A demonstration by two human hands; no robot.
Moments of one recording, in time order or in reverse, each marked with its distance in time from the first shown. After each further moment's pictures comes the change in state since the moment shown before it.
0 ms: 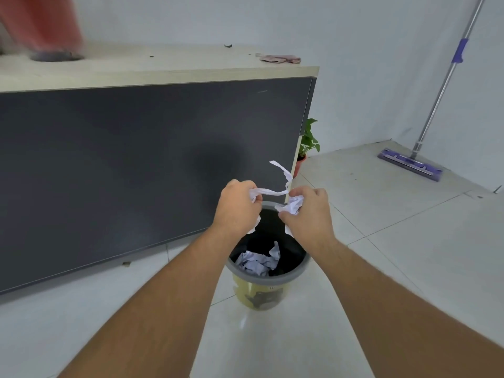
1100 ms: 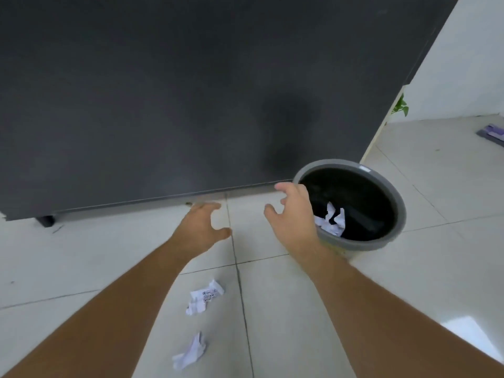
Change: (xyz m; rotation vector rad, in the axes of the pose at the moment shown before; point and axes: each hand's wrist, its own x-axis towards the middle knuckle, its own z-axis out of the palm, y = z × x) left_hand -0.112 -0.256 -0.042 0.099 -0.192 -0.398; right_hand -0.091 -0.022 0.183 0.015 -0.275 -0.138
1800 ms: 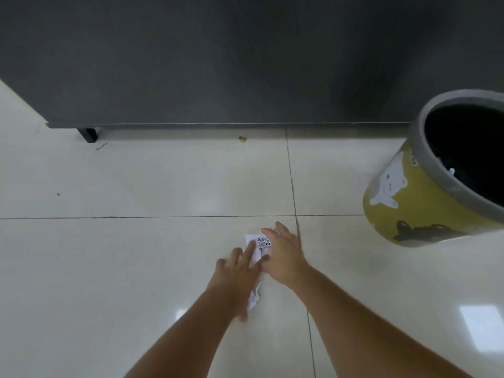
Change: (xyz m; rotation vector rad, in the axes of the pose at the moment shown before) left_hand -0.088 -0.176 0.151 0.648 -0.449 0.109; right_hand -0.106 0.084 0.228 -0.374 -0.719 0.067
